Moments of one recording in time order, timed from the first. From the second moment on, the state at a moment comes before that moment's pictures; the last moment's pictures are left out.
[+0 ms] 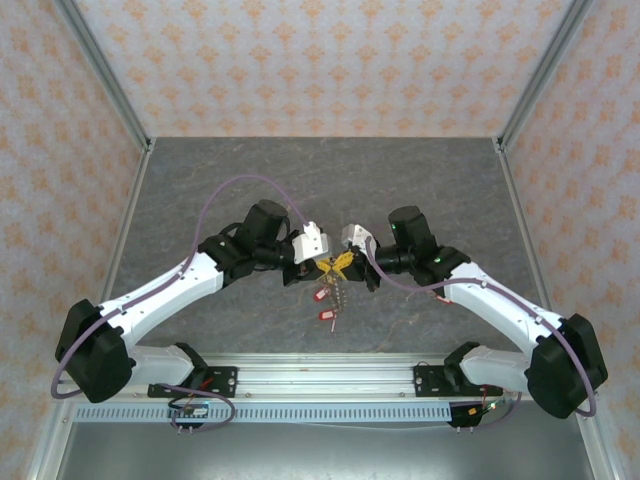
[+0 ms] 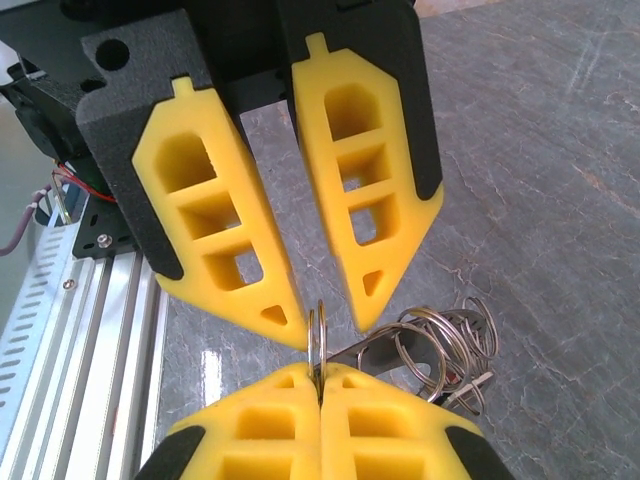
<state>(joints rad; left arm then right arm) -0.64 1.28 0.95 -0.40 0.57 0.48 0.58 1.17 0.77 -0.24 -0.79 -0.37</state>
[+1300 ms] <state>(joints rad) -0.60 1.25 0.74 0.06 0.71 0.18 0.48 1.18 0.62 0.10 -0.95 -0.22</state>
